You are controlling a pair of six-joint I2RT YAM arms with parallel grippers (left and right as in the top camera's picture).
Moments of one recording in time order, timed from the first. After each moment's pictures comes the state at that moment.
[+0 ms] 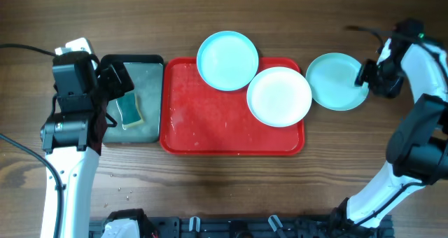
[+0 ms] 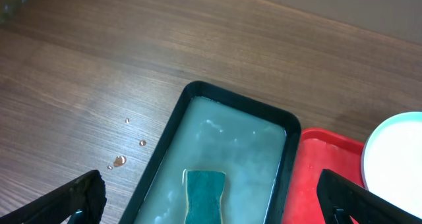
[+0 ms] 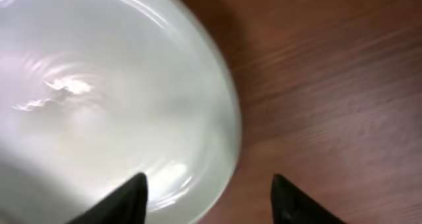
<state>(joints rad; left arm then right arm) 0.08 1.15 1.04 -0.60 -0.18 -0.21 -0.31 2.00 1.54 -1.03 -0.04 0.11</state>
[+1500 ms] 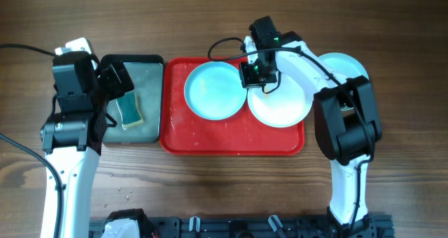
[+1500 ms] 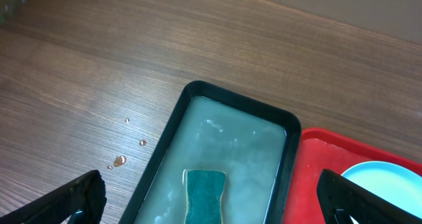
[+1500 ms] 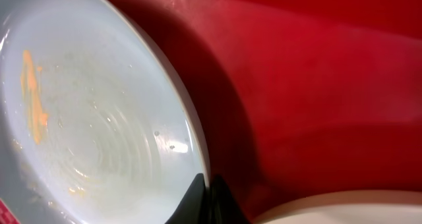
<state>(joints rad) 0.08 1.15 1.04 -0.60 -0.18 -0.21 0.39 2.20 1.63 -0.81 -0.32 0.20</state>
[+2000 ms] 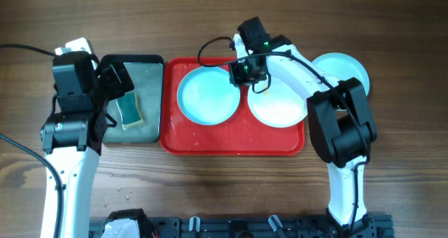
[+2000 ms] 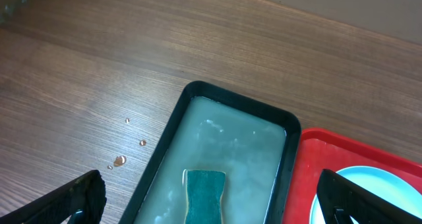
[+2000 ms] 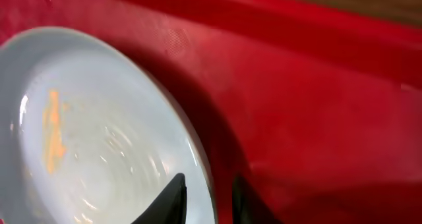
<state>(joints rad) 0.08 1.15 1.04 -0.60 -0.18 -0.21 0.44 2.20 1.63 -0.69 -0.30 0.21</state>
